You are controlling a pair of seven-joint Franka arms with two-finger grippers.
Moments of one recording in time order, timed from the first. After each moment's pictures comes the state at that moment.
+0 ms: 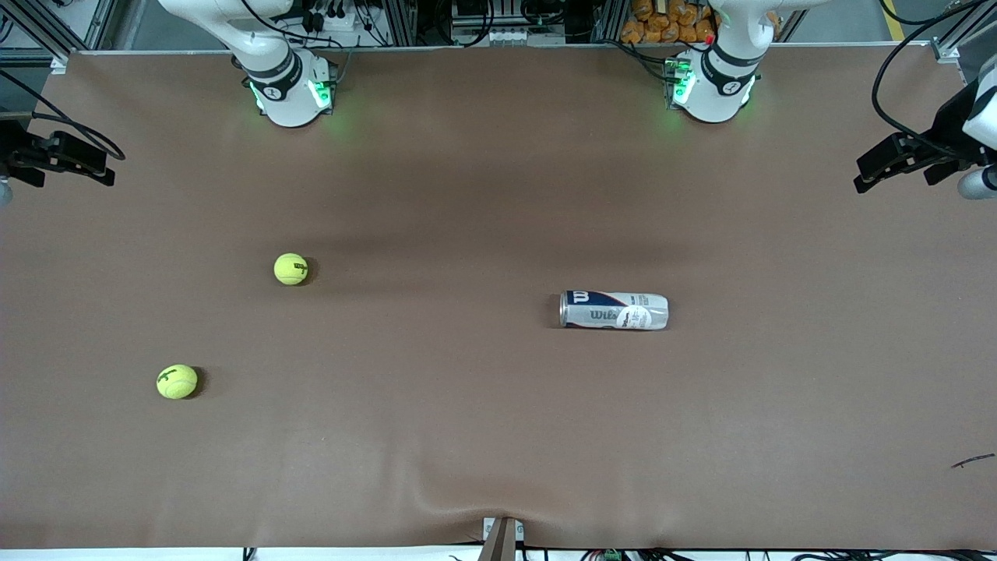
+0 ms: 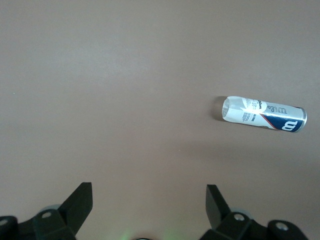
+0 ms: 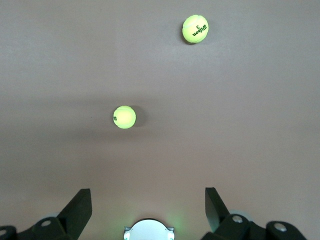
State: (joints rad) left arm 0.05 -0.09 -0.09 -1.65 0.01 1.55 -0.15; right arm 0.02 -0.02 -0.07 -1.54 -0.02 1.39 -0.07
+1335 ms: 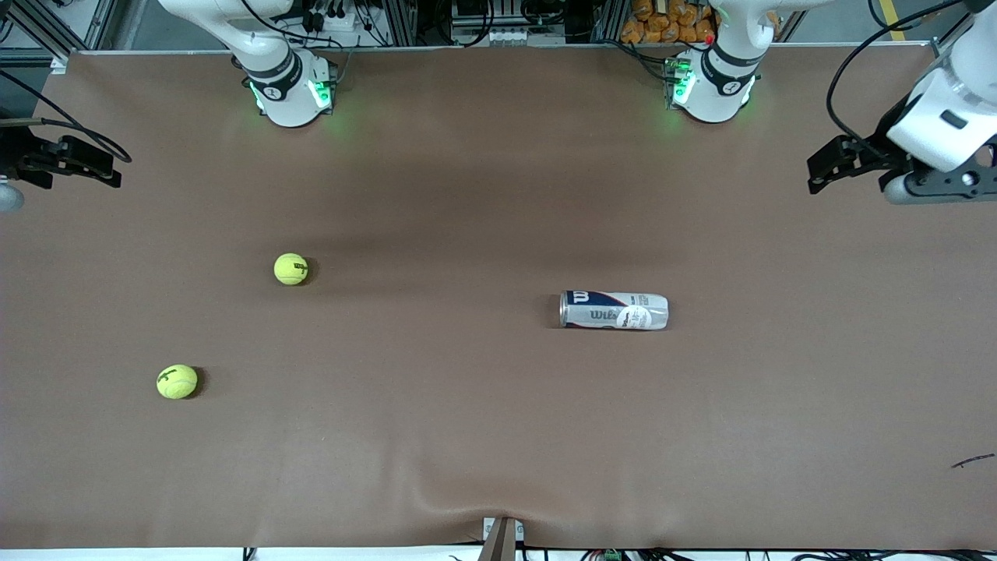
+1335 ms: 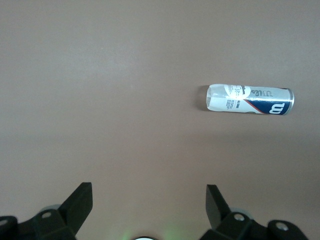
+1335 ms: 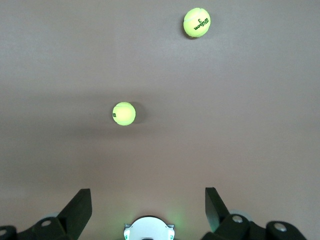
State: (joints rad) left arm 0.01 -0.05 -0.17 -1.64 0.02 1.55 -0.14; right arm 0.02 -0.02 -0.07 -1.56 -0.02 1.39 -0.07
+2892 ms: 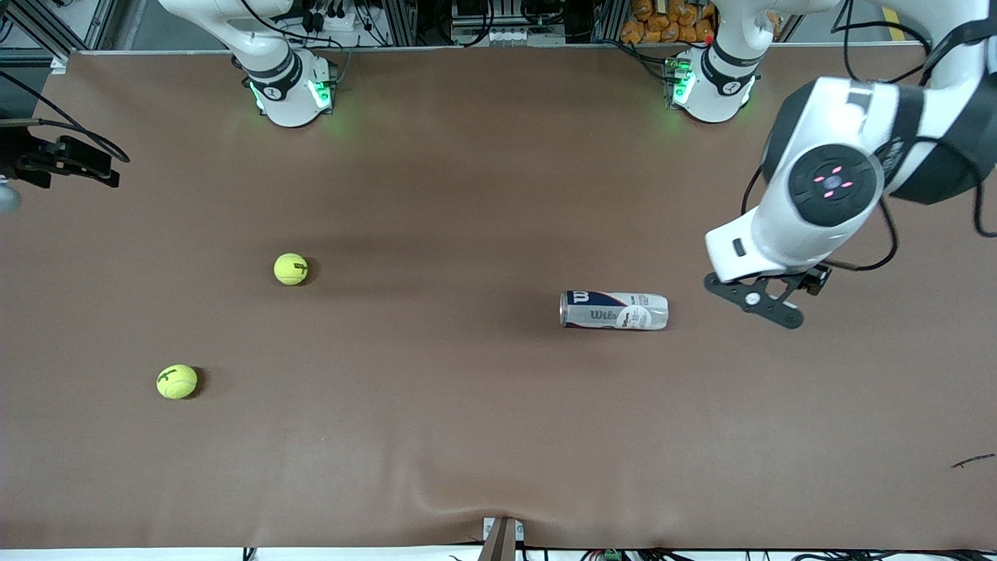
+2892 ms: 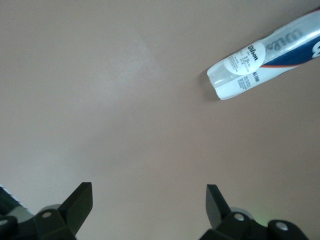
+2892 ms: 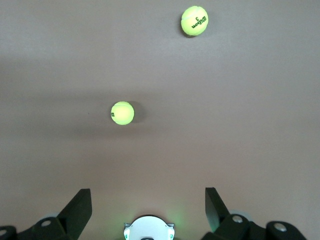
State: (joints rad) left arm -0.17 0.35 -0.23 -1.44 0.33 1.55 0.19; right arm 0.00 -0.02 -0.08 -1.57 -0.02 1.39 -0.07
